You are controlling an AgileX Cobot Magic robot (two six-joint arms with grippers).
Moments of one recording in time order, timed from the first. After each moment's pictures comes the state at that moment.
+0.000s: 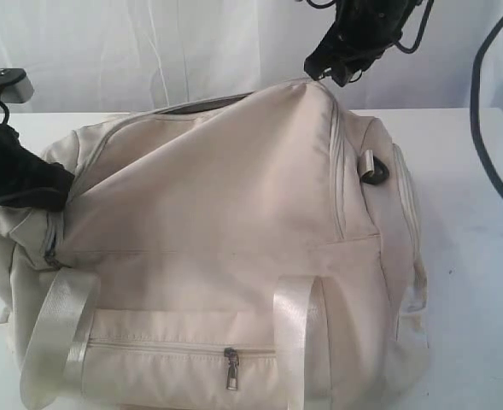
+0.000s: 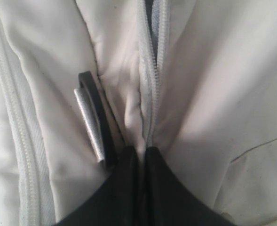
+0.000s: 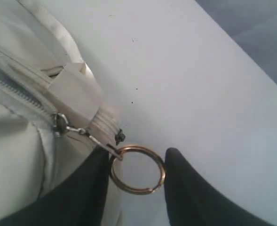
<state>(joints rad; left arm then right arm) -0.18 1.40 -0.97 -0.43 0.71 0.44 0.48 2.08 -2.17 -0.16 1.22 -0.32</state>
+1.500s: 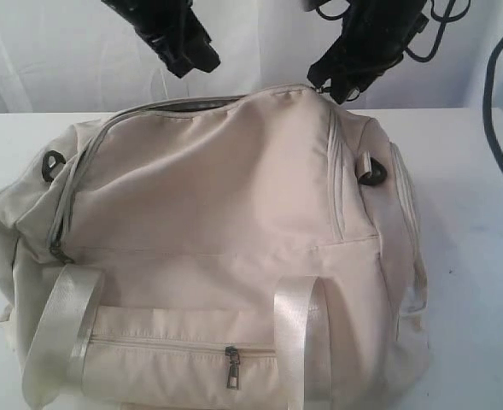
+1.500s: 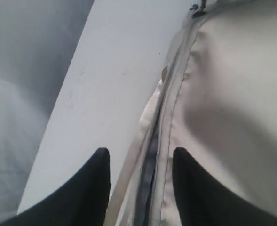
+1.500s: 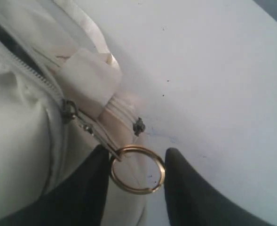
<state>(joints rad) -0.42 2.04 -2.17 -0.43 1.08 1.10 0.43 2.08 -2.11 0.00 1.22 -0.35</state>
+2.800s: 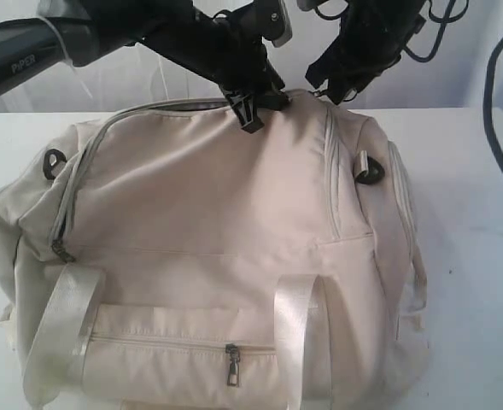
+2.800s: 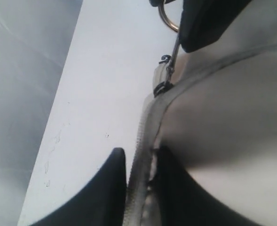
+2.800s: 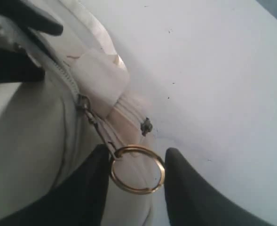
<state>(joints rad) -0.51 2.24 -2.20 -0.60 0.84 1.34 0.43 2.08 -2.11 0.02 1.22 -0.37</state>
